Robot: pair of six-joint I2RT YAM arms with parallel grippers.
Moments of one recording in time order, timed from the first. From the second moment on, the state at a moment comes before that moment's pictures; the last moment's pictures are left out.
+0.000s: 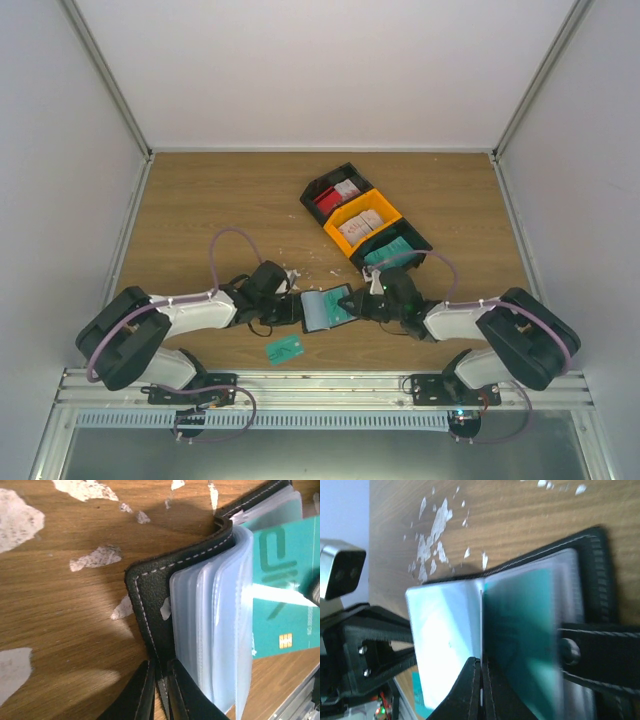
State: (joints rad) left arm -0.72 1.40 0.49 -0.08 0.33 -0.78; right arm 0.70 1.41 0.29 0.48 -0.40 0.95
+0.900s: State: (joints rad) left arm -0.79 1.41 0.54 -0.15 0.17 -0.85; right arm 0.70 1.57 0.24 0.78 -0.53 0.97
